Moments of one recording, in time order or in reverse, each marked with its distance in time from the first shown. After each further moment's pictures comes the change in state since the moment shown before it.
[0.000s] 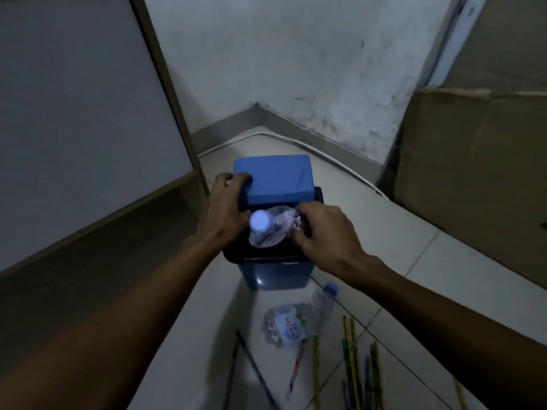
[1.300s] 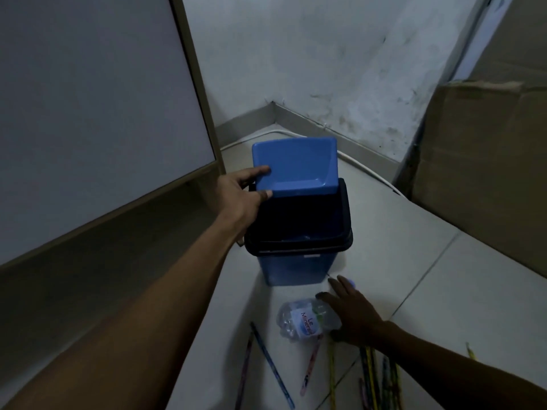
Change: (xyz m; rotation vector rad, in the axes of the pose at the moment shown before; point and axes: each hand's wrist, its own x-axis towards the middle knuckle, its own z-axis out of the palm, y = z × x) left_hand -0.007 0.013 -0.008 -0.757 0.168 -0.395; right_hand -0.109 0.097 0.120 -0.340 -0.801 0.093
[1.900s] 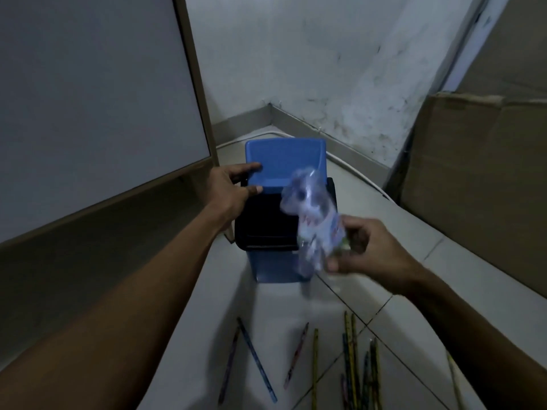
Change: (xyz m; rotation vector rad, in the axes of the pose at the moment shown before) left_hand 0.002 -0.001 -0.007 0.083 -0.033 0.066; right_hand -0.092 -0.019 -0.167 1.210 0.279 -0.464
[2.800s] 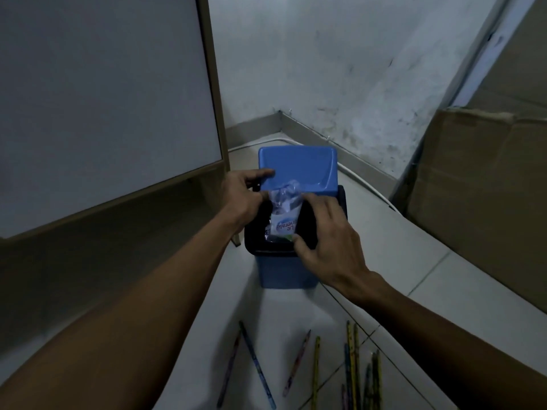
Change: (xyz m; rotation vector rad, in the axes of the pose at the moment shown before) left_hand -0.006 0.007 0.005 -0.001 0.016 -0.002; right_hand 0.057 0.028 0.048 -0.969 0.498 -0.263
